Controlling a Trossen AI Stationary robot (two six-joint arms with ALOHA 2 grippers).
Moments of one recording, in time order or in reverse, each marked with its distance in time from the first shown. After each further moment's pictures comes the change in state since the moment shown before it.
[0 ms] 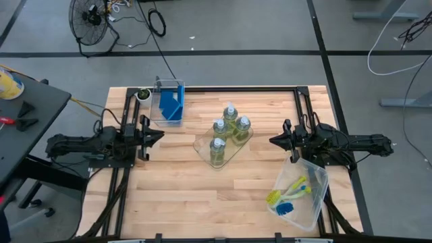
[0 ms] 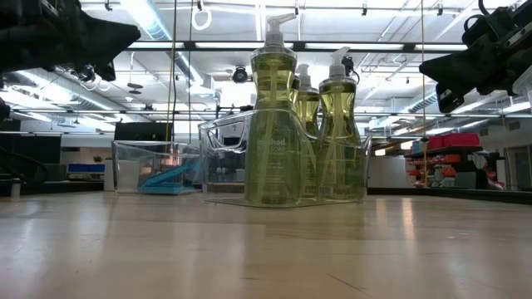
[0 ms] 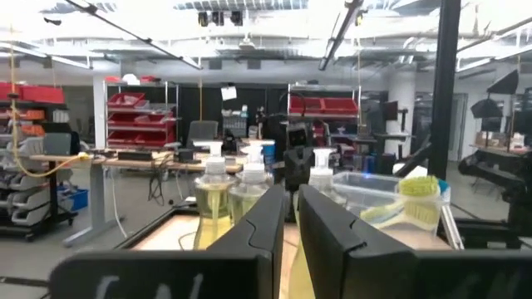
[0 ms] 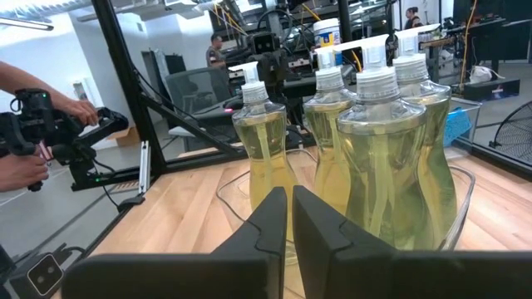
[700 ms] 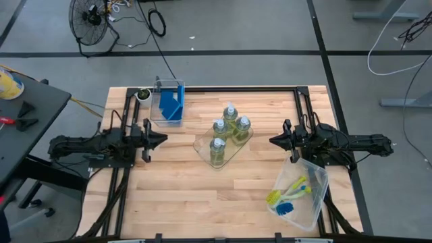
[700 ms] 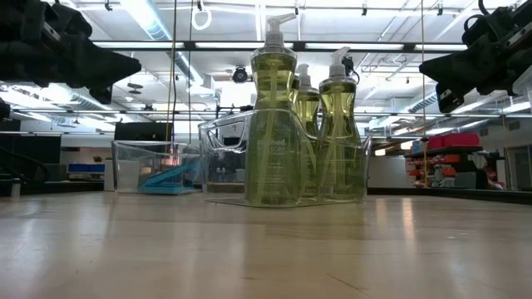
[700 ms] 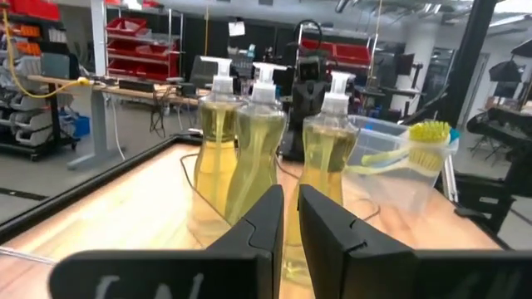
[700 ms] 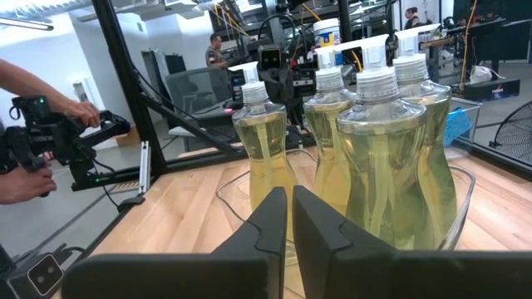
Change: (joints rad) left arm 0.001 -0.064 -0.001 -0.268 -0.025 -0.119; right arm 0.000 0.000 0.000 0.000 0.000 0.000
